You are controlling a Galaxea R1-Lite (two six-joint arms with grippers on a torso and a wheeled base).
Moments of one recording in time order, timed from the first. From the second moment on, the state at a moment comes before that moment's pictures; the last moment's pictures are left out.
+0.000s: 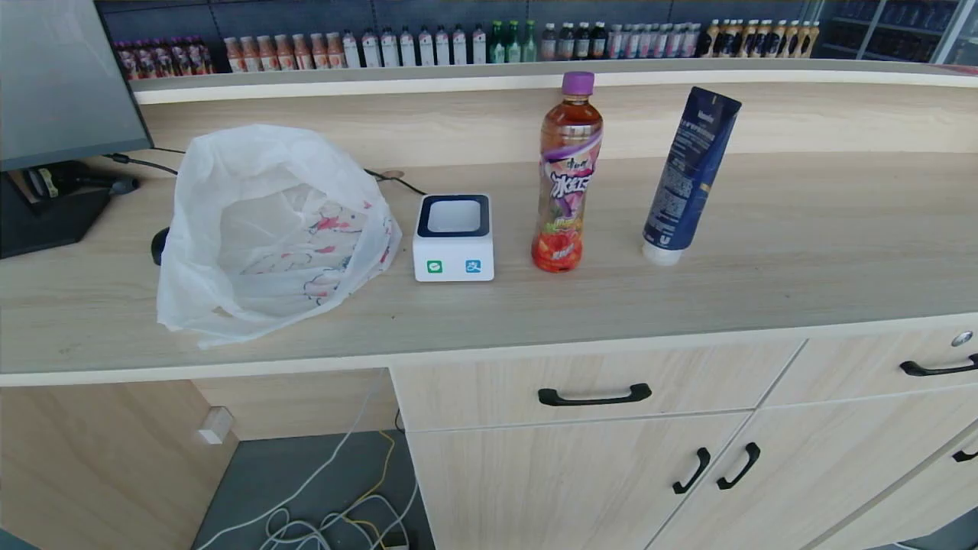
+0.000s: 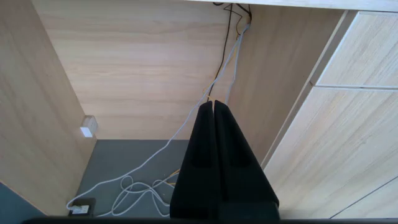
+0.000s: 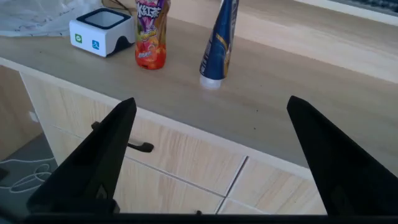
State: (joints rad) left arm 0.00 0.00 0.00 0.00 0.00 0.00; right arm 0.12 0.73 -0.44 -0.44 0.25 -0.22
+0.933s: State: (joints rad) left arm 0.00 0.00 0.00 0.00 0.00 0.00; right arm 0.45 1.32 -0.80 -0.58 0.15 -0.15
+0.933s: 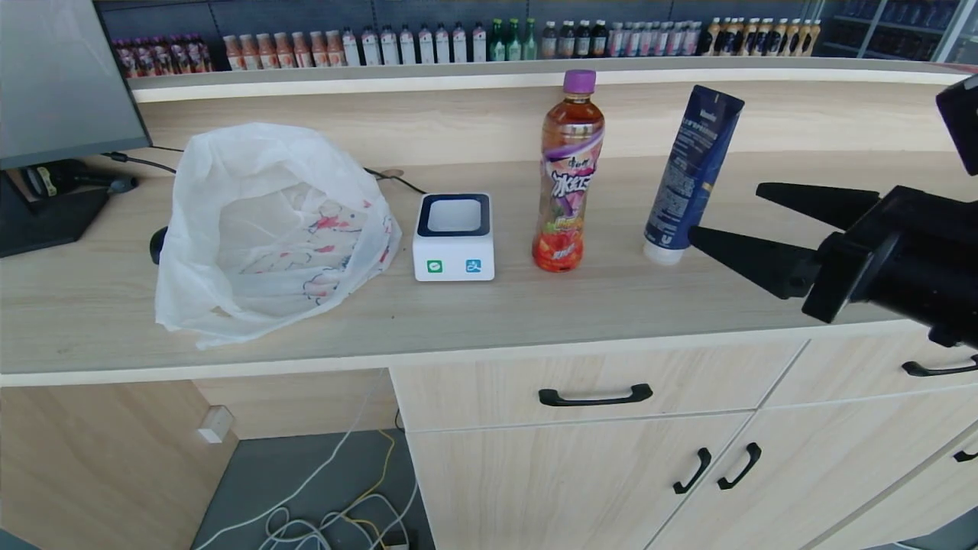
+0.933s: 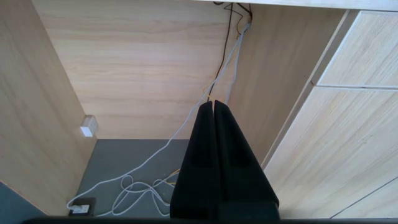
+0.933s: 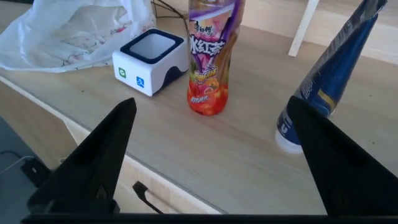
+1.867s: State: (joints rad) left arm 0.00 0.00 0.00 0.00 0.00 0.00; right arm 0.57 1.72 -1.15 -0.67 -0.13 0.02
